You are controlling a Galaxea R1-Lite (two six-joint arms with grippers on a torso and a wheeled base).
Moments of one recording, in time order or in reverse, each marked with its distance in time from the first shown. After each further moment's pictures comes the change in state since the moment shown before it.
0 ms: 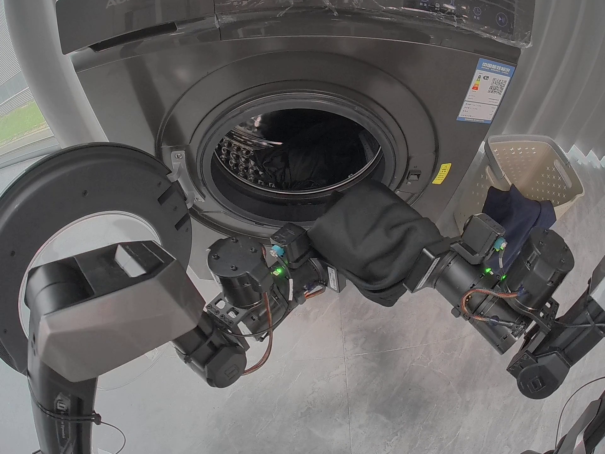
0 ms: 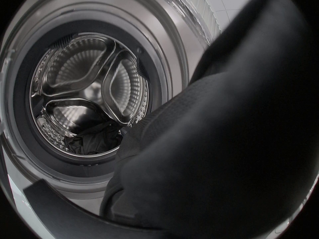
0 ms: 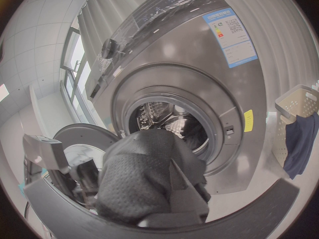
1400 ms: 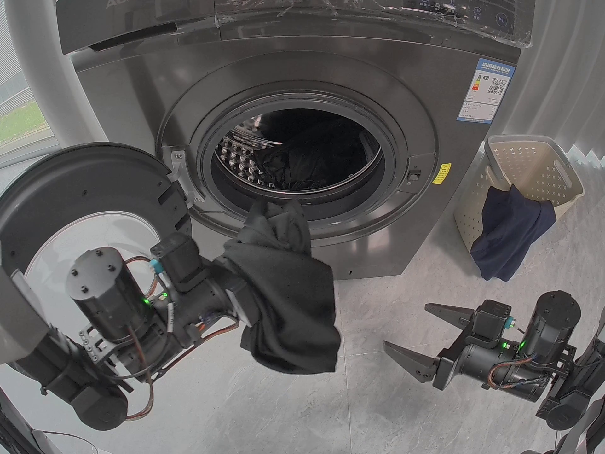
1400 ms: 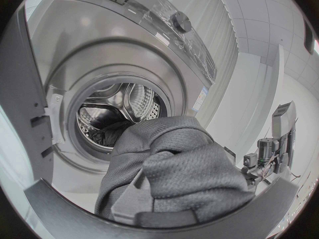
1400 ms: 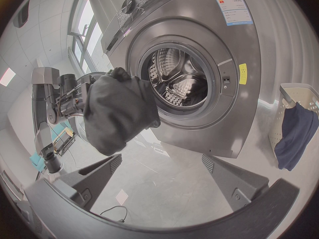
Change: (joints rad) left arm 0.026 -0.490 0.570 -0.010 0.034 -0.137; right arm -0.017 -0.043 0.384 0.008 0.184 -0.124
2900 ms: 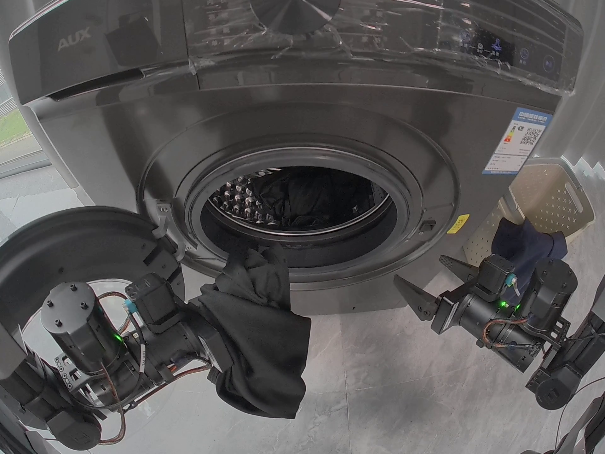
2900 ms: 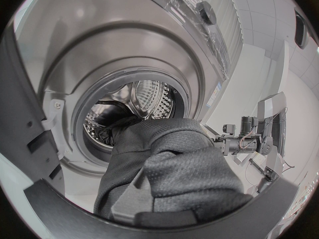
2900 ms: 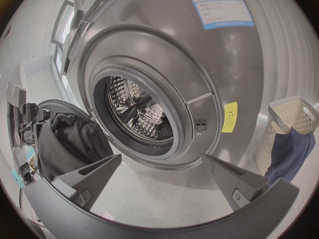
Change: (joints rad) left arm 0.002 -0.099 0.216 -0.001 -0.016 0.020; right arm -0.087 0.035 -0.163 -0.010 -0.124 0.023
